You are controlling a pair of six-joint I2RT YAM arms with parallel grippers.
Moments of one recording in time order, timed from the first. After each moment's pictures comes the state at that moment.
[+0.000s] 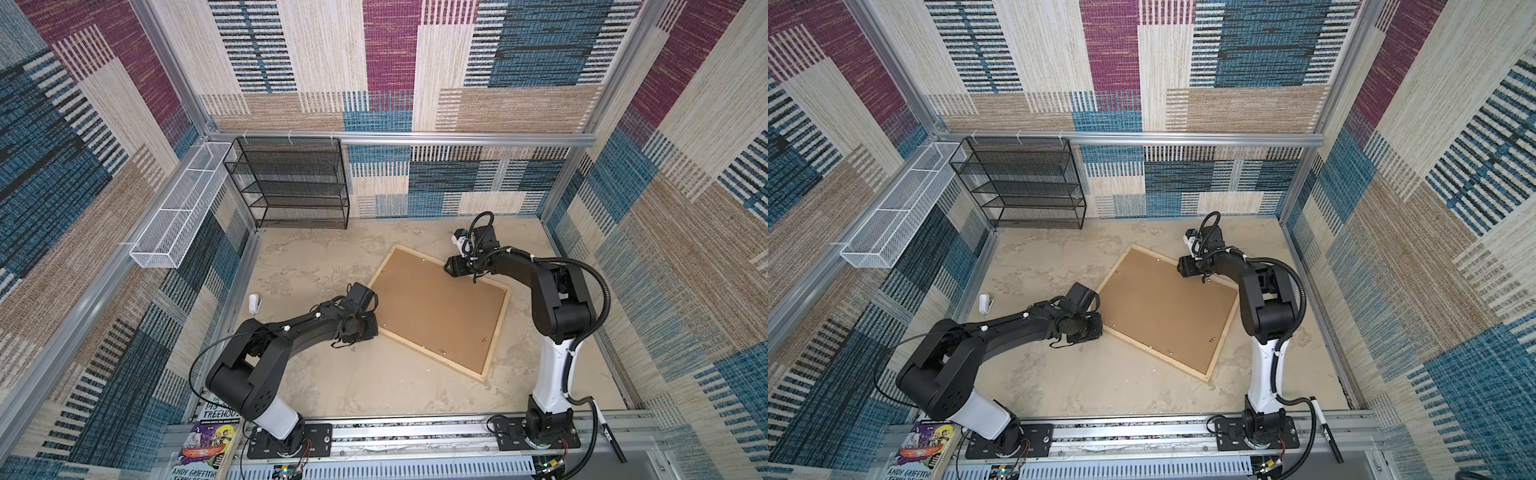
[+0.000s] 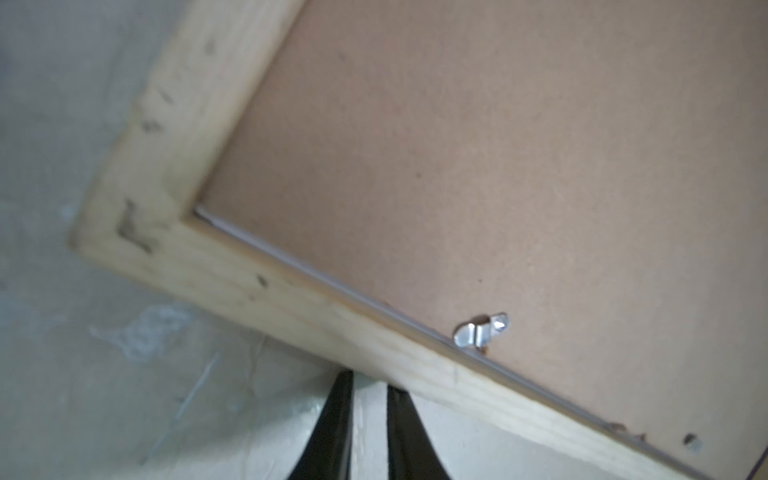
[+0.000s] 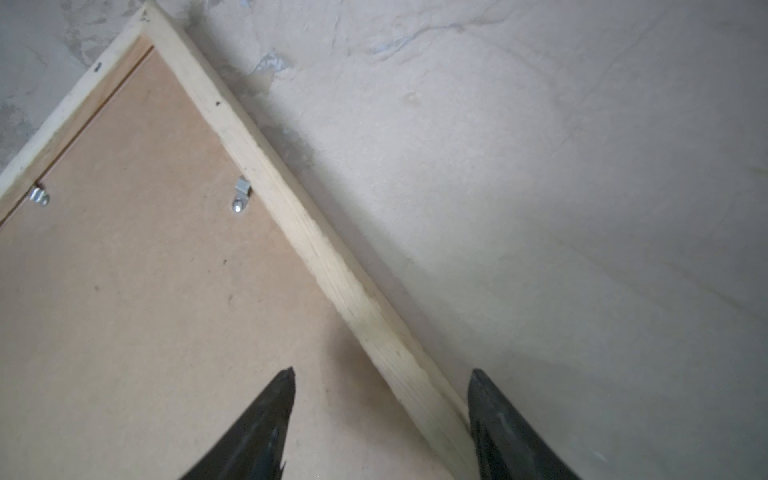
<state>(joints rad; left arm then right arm) -0.53 1.64 0.85 -0.39 0.08 -0.66 0.16 2.04 1.37 -0.30 -0.31 -0.02</state>
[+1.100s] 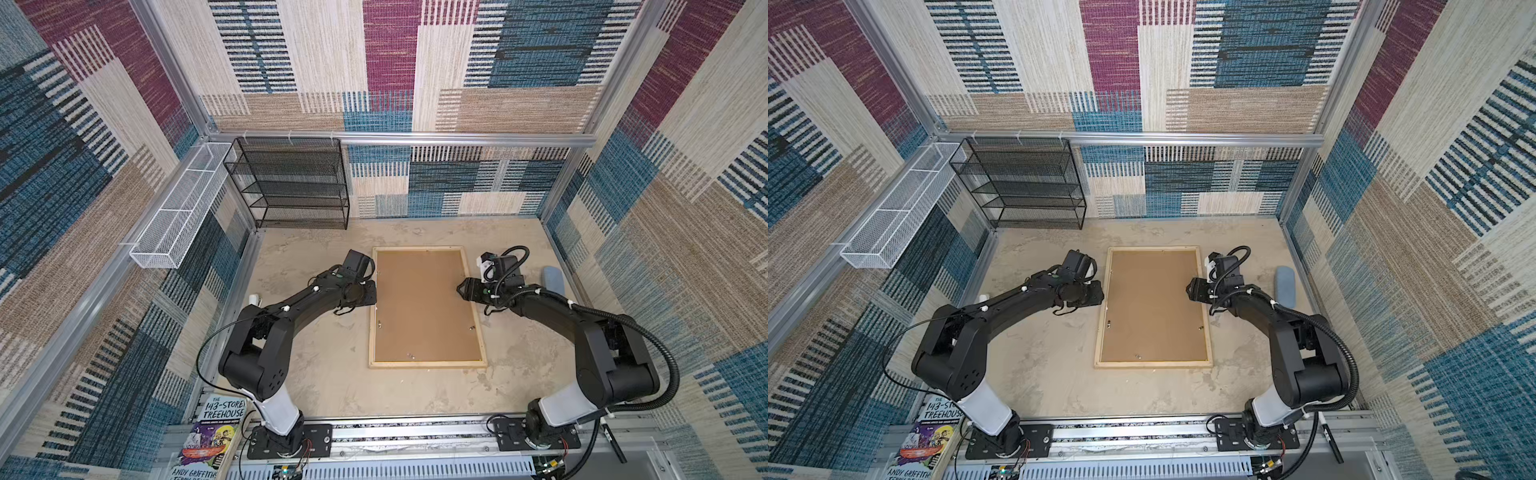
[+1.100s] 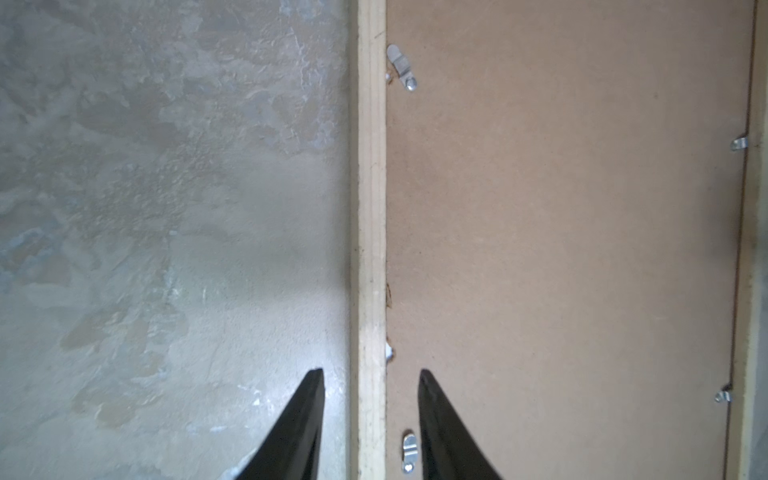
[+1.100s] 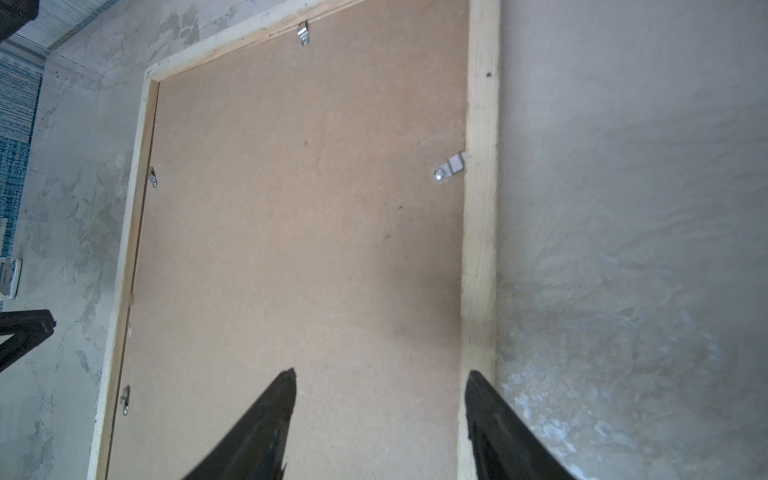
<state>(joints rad) -0.46 1.70 1.13 -0.48 0.06 -0.50 0.17 1.55 0.85 -0.16 -0.30 0.35</state>
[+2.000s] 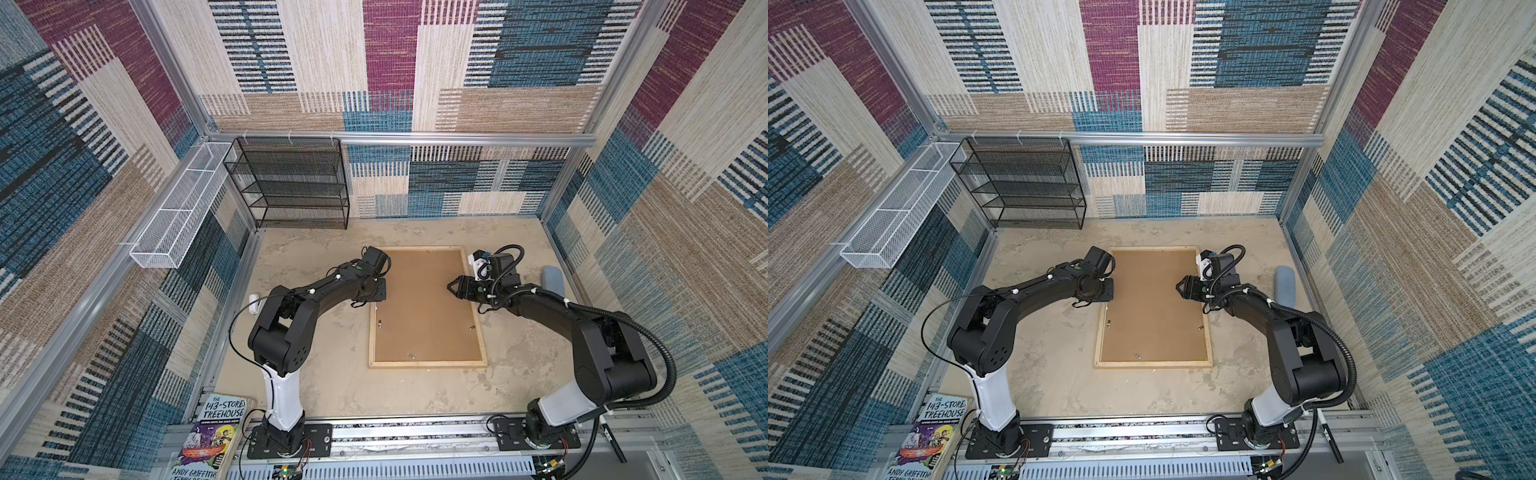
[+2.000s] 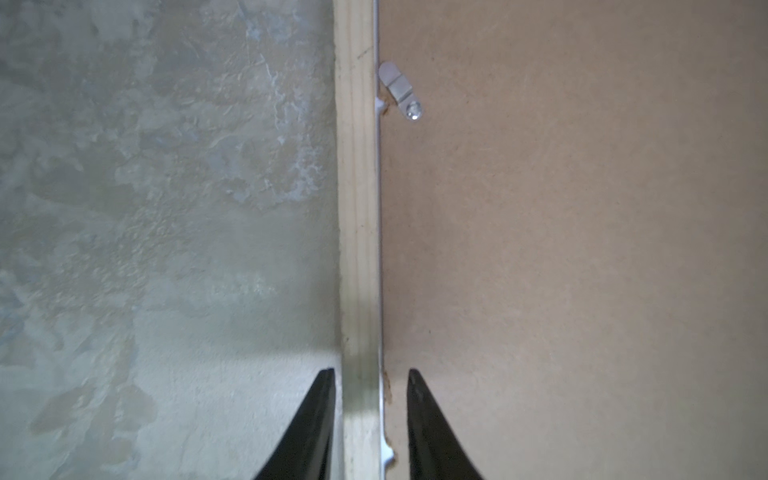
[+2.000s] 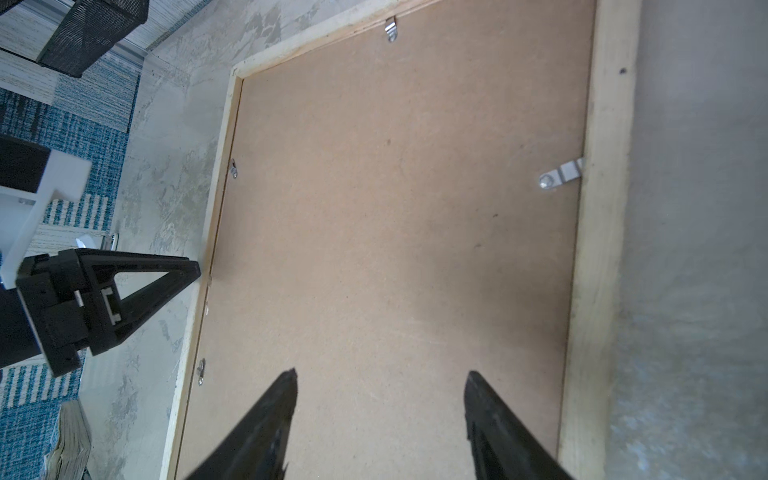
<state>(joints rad) -0.51 1.92 1.32 -0.54 -0.10 -0.47 0.21 1.57 0.85 -0.10 -0.43 0.40</state>
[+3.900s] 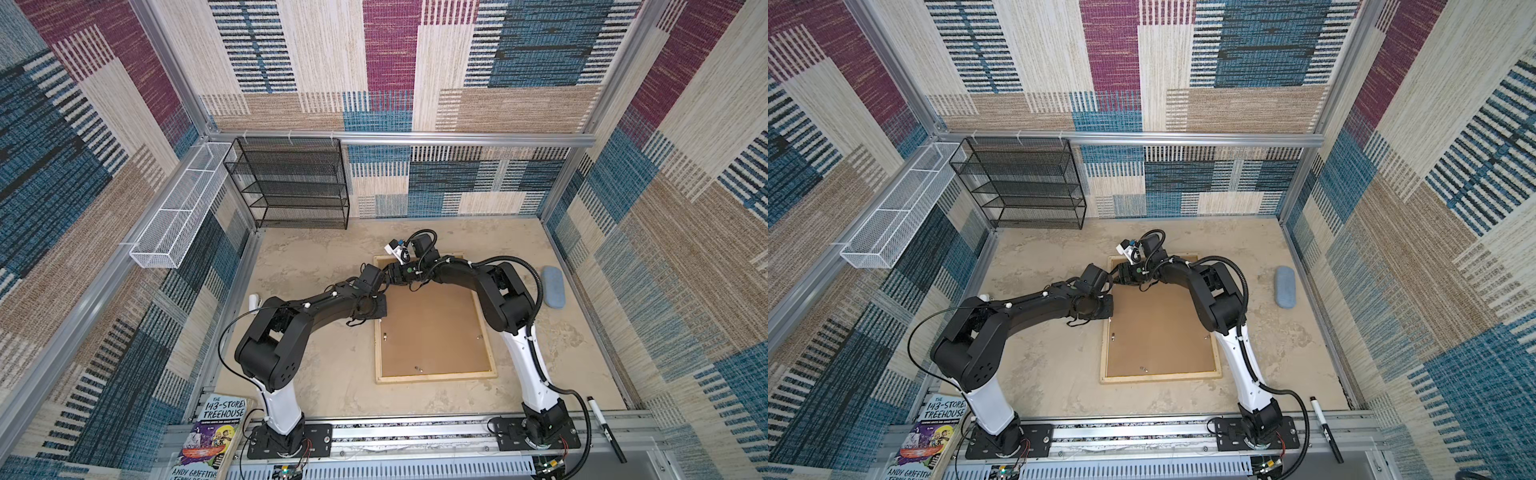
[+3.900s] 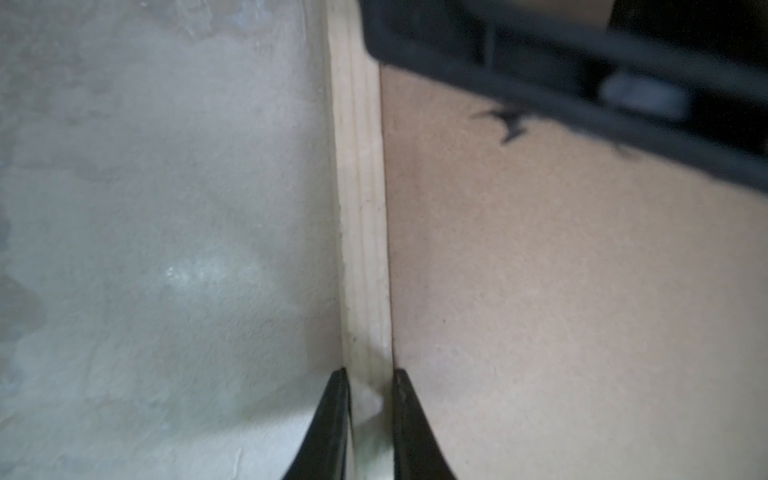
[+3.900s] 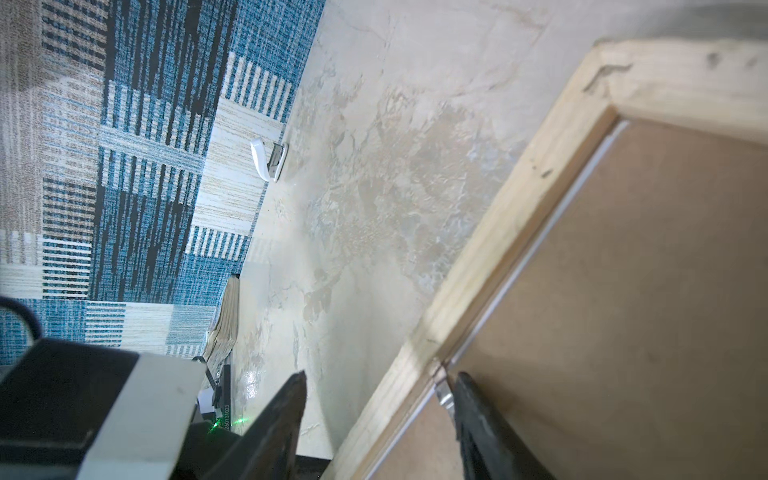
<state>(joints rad) -0.56 1.81 1.08 -0.41 -0.01 -0.55 0.49 2.39 1.69 -0.07 -0.90 0.42</state>
